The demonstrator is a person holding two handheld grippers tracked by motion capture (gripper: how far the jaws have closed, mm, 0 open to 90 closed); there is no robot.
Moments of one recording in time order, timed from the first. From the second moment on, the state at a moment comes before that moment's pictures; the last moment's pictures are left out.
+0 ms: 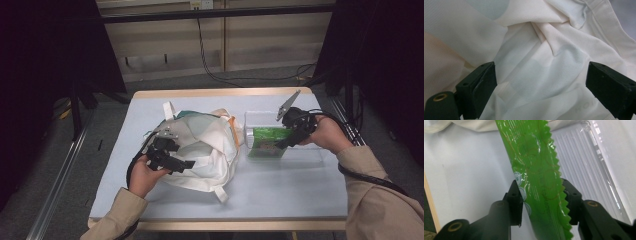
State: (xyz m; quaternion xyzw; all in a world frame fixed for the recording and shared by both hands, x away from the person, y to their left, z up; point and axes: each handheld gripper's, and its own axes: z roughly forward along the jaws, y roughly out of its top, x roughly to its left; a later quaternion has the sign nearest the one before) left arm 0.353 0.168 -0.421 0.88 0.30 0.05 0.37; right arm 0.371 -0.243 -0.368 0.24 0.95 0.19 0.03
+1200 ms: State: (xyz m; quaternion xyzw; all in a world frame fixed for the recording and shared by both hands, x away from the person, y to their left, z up) left arm 0.352 0.166 -0.421 0.87 0.30 0.04 0.38; right arm 0.349 -0.261 -0.362 0.28 0.93 0.22 0.05
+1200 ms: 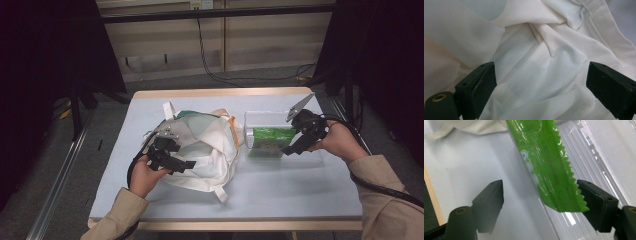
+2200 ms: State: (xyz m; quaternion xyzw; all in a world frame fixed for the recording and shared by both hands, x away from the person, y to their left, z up) left arm 0.351 0.166 -0.423 0.88 0.30 0.04 0.38; right arm 0.326 -0.275 -0.358 0.28 0.93 0.23 0.06
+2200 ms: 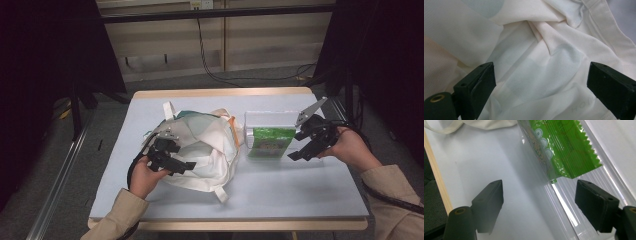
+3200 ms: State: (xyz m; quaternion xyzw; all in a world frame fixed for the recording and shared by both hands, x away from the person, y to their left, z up) left arm 0.350 0.165 -0.423 0.87 0.30 0.03 0.38; right arm 0.301 -0.281 -0.366 0.28 0.93 0.25 0.06
